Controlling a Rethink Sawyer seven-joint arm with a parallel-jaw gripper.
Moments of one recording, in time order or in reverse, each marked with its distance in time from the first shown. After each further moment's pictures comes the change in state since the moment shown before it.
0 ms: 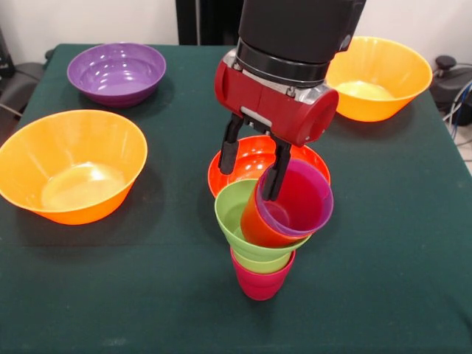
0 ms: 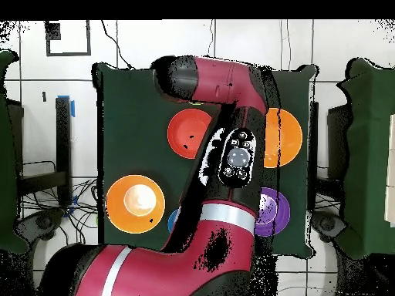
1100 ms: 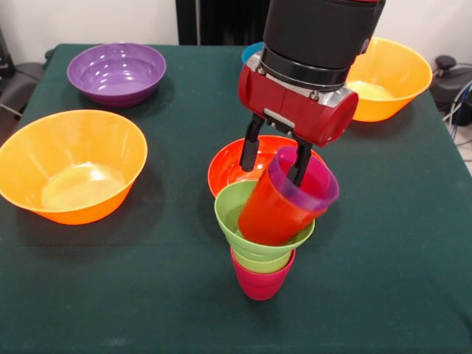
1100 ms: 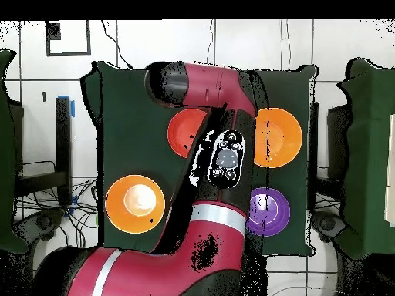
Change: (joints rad) arm 0.026 -0.002 0.000 0.030 0.003 0.000 0.000
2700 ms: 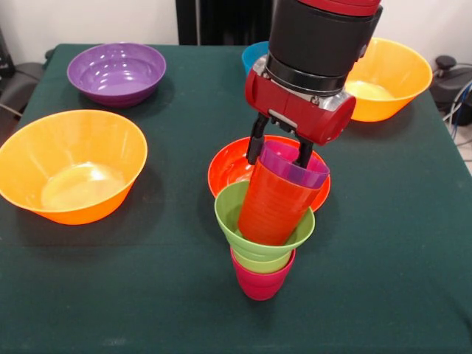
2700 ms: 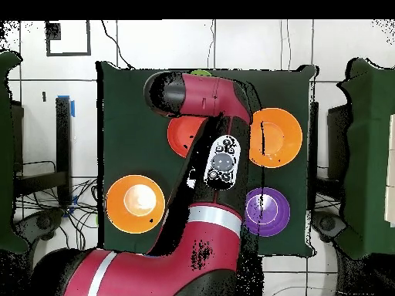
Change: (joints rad) arm 0.014 -0.004 0.001 0.072 0.000 0.000 0.000
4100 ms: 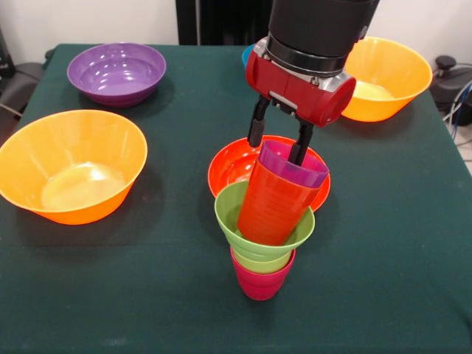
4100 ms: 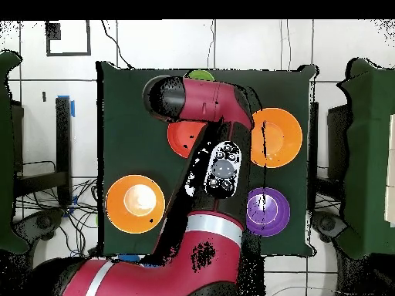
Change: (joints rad) arm 0.003 -0.043 0.000 0.059 0.002 0.008 0.000
